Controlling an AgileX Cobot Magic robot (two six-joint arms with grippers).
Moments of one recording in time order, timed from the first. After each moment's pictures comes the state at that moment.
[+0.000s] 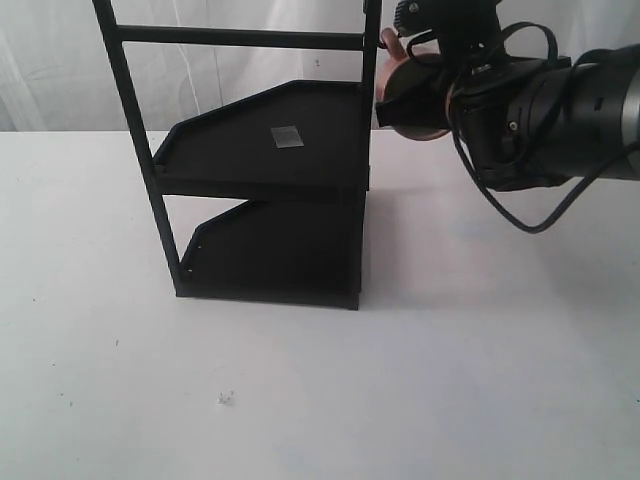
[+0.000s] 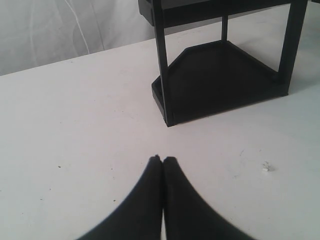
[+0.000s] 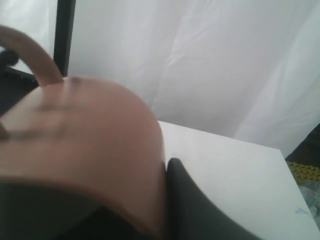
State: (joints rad) left arm -0.25 0.01 0.02 -0.10 0.26 0.18; right arm 0.55 1.70 -1.14 -1.73 0.60 1.71
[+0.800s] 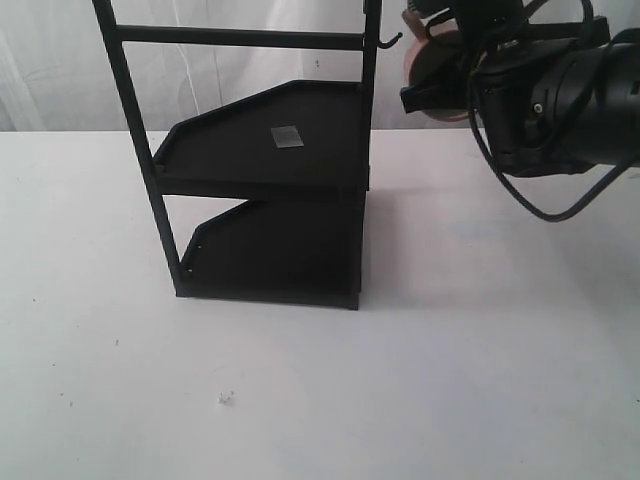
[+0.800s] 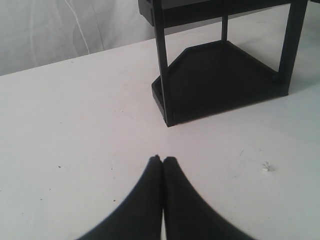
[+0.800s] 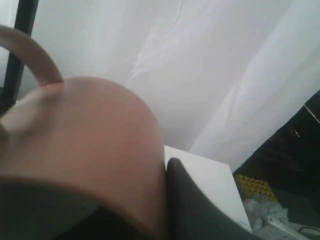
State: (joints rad) left arm -0.25 0.01 0.02 -0.10 0.26 0.18; right arm 0.54 1.65 -1.14 -1.72 0.69 1.54
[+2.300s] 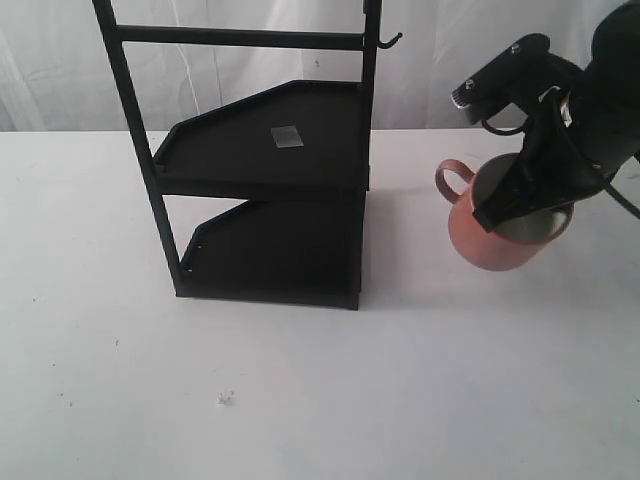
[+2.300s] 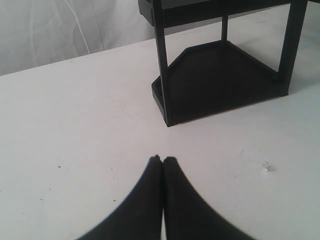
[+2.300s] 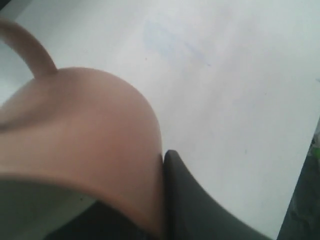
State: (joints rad) left arm -0.25 0.01 0.02 -0.10 0.26 0.18; right arm 0.38 1.49 -1.14 -0.36 0.83 -0.04
